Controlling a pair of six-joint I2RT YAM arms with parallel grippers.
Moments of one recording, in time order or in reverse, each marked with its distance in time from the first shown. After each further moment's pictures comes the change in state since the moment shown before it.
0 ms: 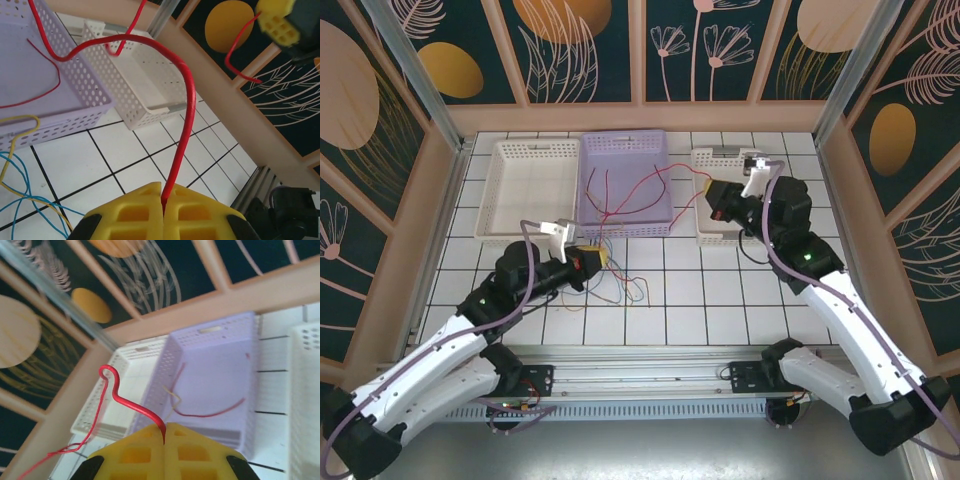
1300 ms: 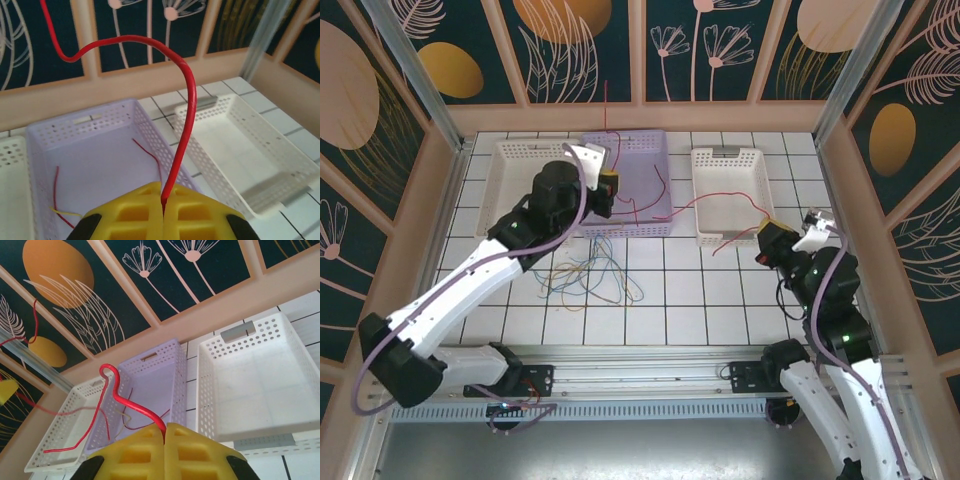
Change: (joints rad) left arm 0.062 0.639 0.667 -0.093 -0.368 0.371; right arm -0.108 -0.553 -0.224 -0.232 0.157 -0.023
